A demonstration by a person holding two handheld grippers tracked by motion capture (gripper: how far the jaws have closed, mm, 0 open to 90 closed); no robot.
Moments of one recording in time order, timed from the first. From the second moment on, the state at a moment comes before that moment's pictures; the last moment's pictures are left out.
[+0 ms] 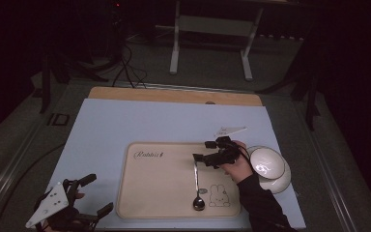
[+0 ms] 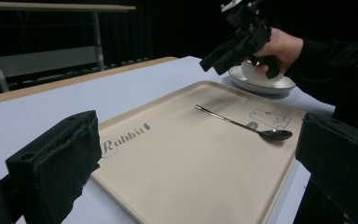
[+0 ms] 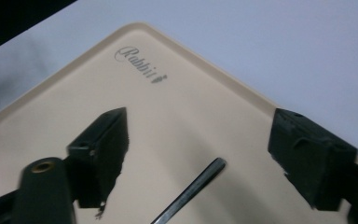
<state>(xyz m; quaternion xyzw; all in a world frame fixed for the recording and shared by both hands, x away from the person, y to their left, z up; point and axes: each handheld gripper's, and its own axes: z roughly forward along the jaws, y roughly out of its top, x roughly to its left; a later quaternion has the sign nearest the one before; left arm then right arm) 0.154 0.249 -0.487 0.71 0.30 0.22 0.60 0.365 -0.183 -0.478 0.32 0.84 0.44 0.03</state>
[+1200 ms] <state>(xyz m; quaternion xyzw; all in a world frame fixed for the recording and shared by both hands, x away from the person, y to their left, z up) 0.154 0.248 -0.487 0.71 0.30 0.22 0.60 0.287 -0.231 -0.453 0.32 0.81 0.48 0.09</state>
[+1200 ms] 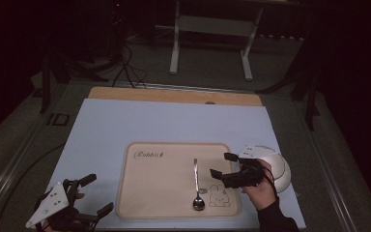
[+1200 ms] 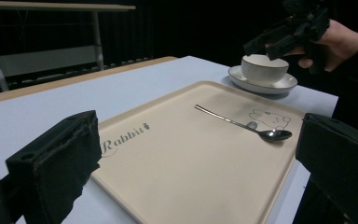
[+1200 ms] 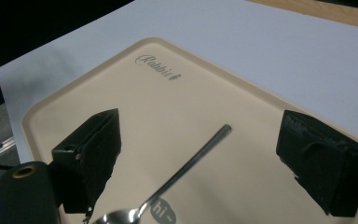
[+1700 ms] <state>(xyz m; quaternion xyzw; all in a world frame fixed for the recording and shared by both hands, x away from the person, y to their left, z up) 0.154 0.249 -0.487 0.71 0.30 0.22 0.61 0.248 -0.255 -0.463 0.33 0.81 0.48 0.12</state>
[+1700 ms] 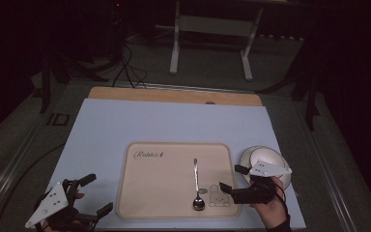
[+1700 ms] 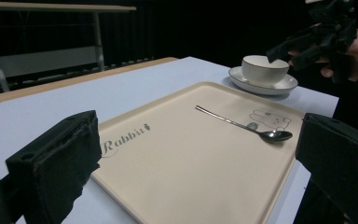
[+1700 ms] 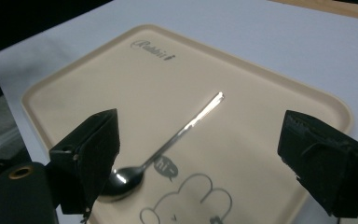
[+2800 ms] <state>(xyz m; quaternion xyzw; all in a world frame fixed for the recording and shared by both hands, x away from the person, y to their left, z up) 0.154 0.249 -0.487 0.71 0.30 0.22 0.61 0.225 -0.286 -0.506 0.34 0.80 0.48 0.14</state>
